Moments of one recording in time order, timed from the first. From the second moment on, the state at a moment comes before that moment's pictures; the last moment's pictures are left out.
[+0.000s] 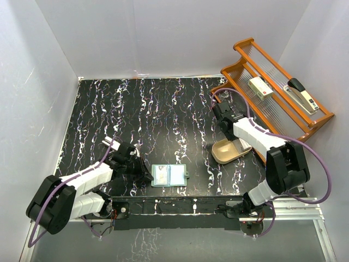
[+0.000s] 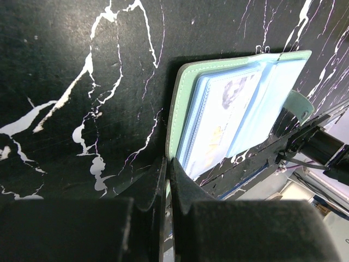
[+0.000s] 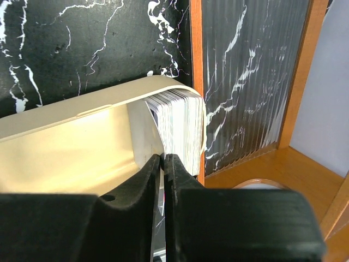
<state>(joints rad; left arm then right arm) -0.53 1.14 0.34 -0.24 0.41 -0.86 0.36 1.52 1.06 -0.74 0.51 -0.14</state>
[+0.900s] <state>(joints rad) -0.53 0.93 0.53 -0.50 0.28 -0.89 0.45 1.21 1.15 -0.75 -0.07 0.24</state>
